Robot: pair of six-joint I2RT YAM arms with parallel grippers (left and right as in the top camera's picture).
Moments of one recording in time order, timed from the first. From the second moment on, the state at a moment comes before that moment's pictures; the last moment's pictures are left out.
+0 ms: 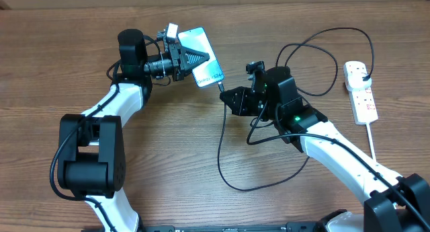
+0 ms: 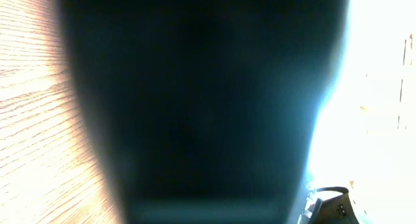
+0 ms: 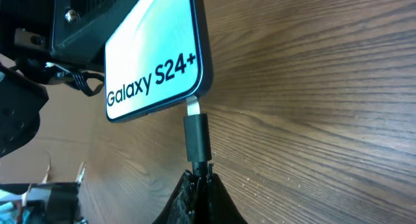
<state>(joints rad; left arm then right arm) -0.08 1.95 1.16 0.46 1.22 -1.13 0.47 1.51 0.90 -0.01 -0.49 0.67</state>
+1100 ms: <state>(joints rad) -0.10 1.95 1.16 0.46 1.19 -1.12 0.47 1.51 0.90 0.02 -0.58 0.67</state>
